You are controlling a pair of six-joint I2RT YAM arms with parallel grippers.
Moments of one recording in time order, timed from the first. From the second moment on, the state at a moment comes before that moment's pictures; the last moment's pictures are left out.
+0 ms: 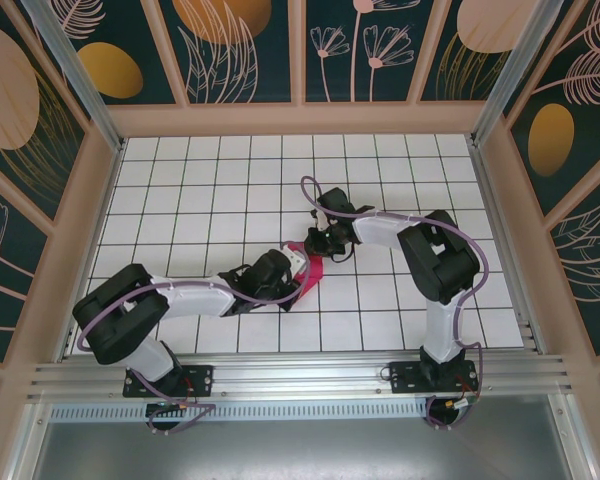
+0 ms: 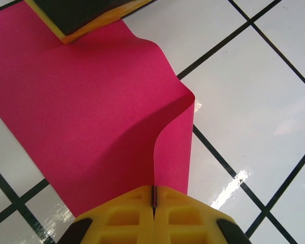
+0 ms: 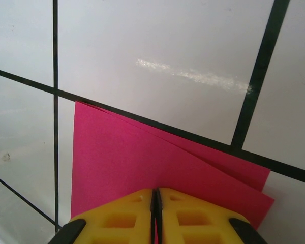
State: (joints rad) left arm -0.91 1.58 0.63 0.12 0.05 -0.31; right arm 0.60 1.95 1.16 -0.34 -0.38 0.49
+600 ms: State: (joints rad) left arm -0.88 1.58 0.64 0.12 0.07 -0.35; right arm 0.60 1.95 1.17 -0.34 -0.36 0.49
